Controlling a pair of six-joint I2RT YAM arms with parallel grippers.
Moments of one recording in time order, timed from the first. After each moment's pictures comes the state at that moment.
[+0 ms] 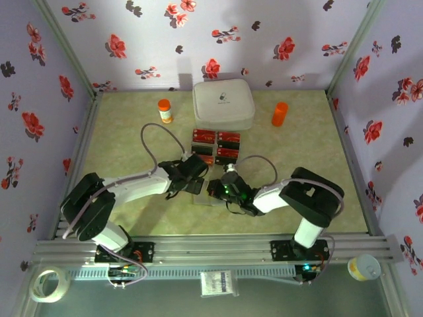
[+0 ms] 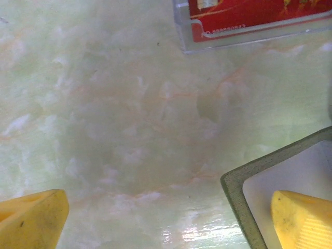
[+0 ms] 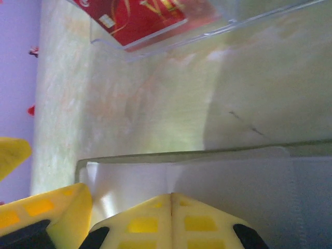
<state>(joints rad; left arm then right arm) -0.89 1.53 0.91 -0.61 -0.41 -0.49 0.96 1.76 0.50 0.72 0.00 1.16</state>
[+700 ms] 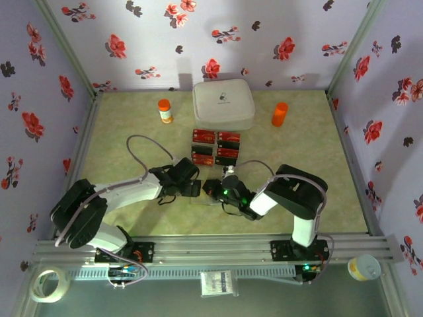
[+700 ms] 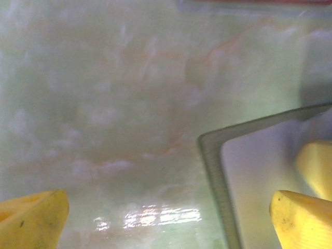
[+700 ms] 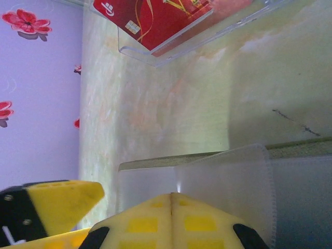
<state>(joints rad) -0.86 1.46 0.75 -0.50 -0.25 -0.70 0.98 1.84 0.46 0.95 0.00 1.26</state>
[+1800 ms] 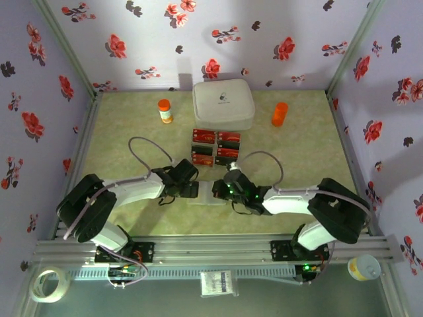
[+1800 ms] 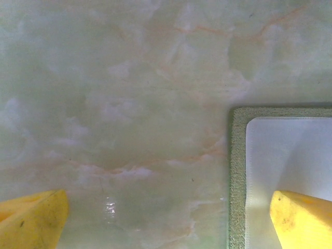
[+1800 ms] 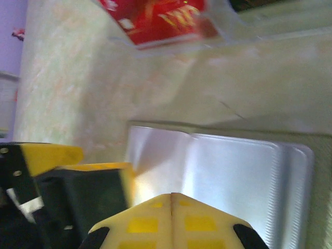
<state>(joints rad) -0.83 1.52 0.74 -0.45 -0.25 -0.68 0.97 1.45 0.62 0.18 0.02 0.98</state>
